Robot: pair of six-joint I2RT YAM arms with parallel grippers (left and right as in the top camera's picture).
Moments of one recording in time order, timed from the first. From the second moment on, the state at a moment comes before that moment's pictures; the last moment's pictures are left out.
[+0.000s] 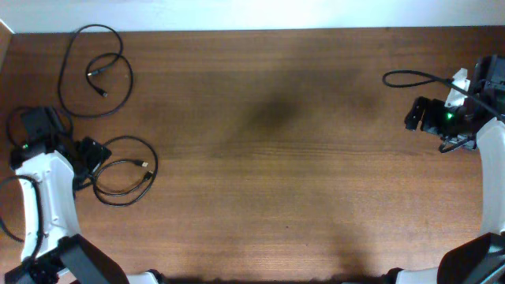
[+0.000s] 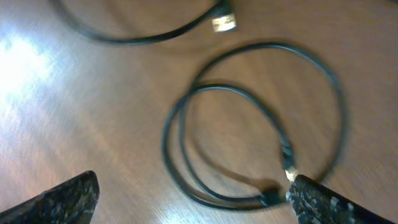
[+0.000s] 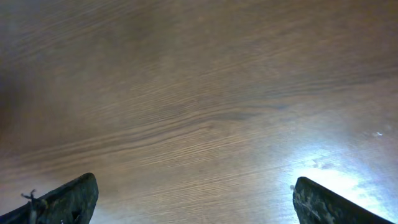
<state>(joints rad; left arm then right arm) 0.51 1.53 1.19 -0.96 -0.13 -0.46 -0.31 1.59 1.46 -1.07 -0.14 0.04</state>
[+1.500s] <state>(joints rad) -0.35 1.39 1.55 -1.11 0.03 0.10 -0.31 1.38 1.46 -1.24 -0.50 -0.30</state>
